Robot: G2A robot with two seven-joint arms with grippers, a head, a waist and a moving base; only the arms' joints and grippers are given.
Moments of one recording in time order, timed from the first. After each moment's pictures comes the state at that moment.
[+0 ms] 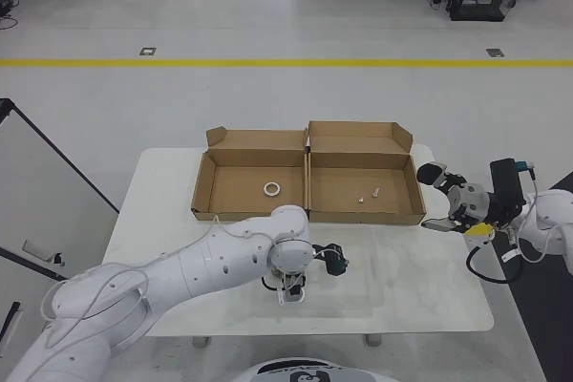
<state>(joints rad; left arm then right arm) 0.65 -1.32 -0.17 -1.44 0.56 -0.35 -1.47 -1.00 -0.32 0.69 -1.52 -0.85 -1.01 -0.67</state>
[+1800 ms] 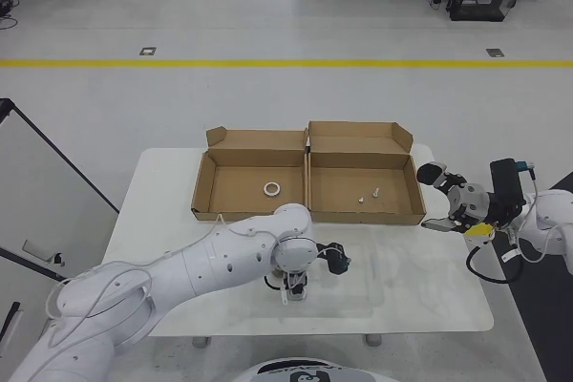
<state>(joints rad) 0.62 -1.34 -0.17 -1.43 0.53 -0.32 -1.50 -1.00 -0.32 0.69 -1.52 -0.85 -1.01 -0.67</state>
